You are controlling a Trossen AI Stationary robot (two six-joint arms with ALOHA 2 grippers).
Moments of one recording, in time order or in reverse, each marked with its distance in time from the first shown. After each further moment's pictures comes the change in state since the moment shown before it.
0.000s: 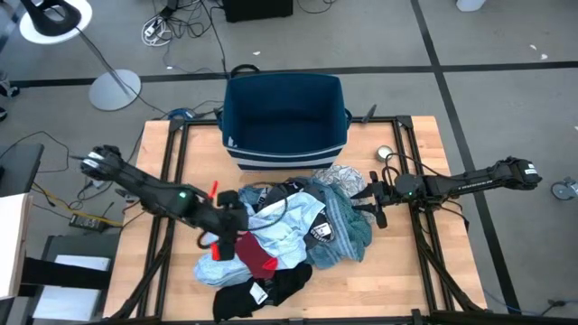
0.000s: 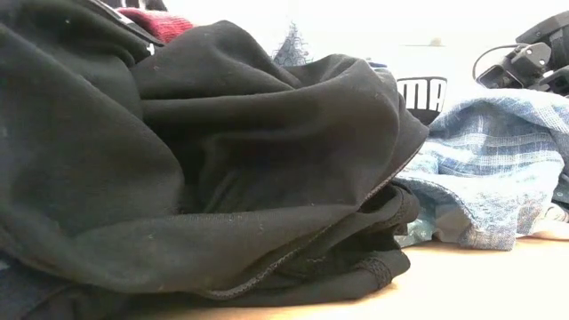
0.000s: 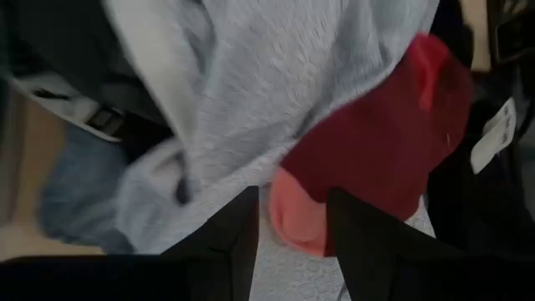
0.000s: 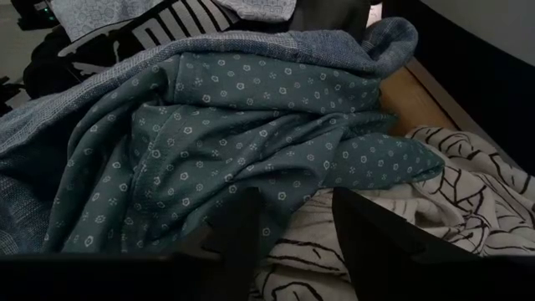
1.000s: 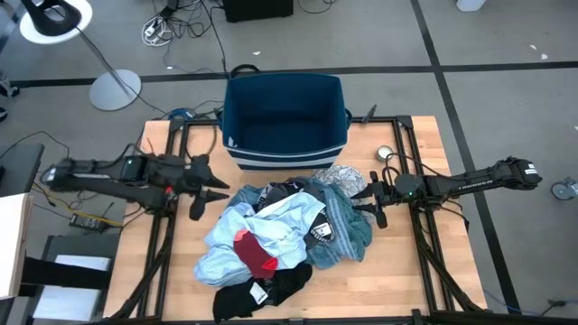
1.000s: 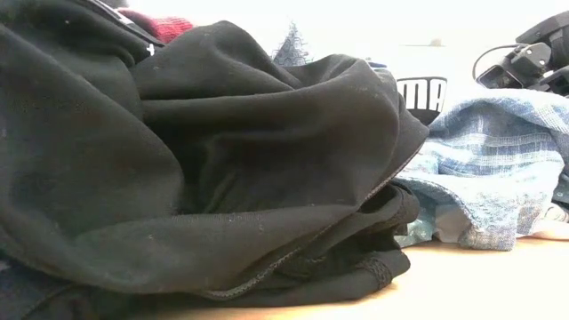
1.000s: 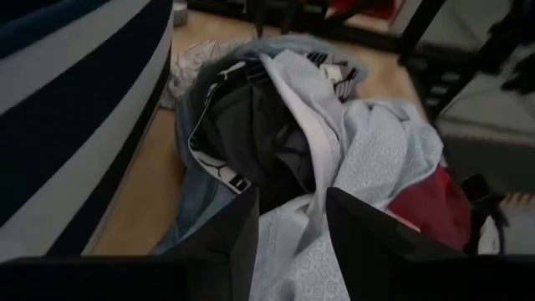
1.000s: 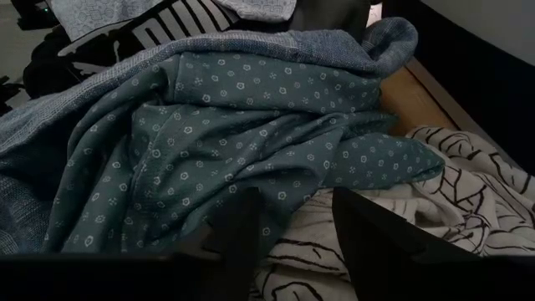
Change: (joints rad) left arm 0.341 -0.687 -0.430 0.337 0.089 0.180; right arm 0.000 0.000 0.000 0.000 0.000 0.000
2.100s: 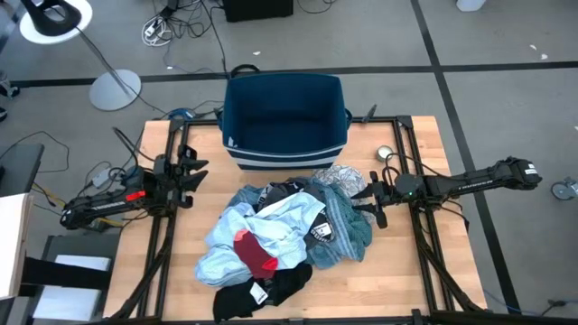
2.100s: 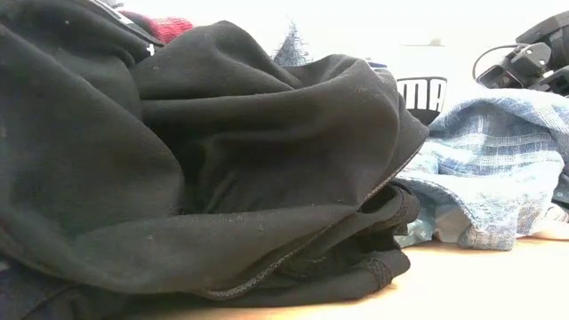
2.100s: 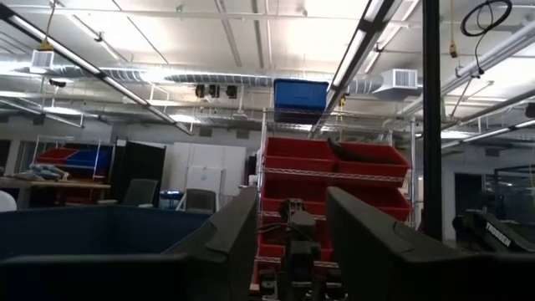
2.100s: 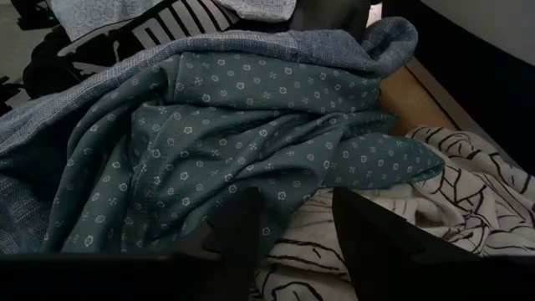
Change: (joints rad) left arm 0.329 -0.661 -0.768 1.154 0.161 0.102; right arm 0.000 0.000 0.000 0.000 0.000 0.000
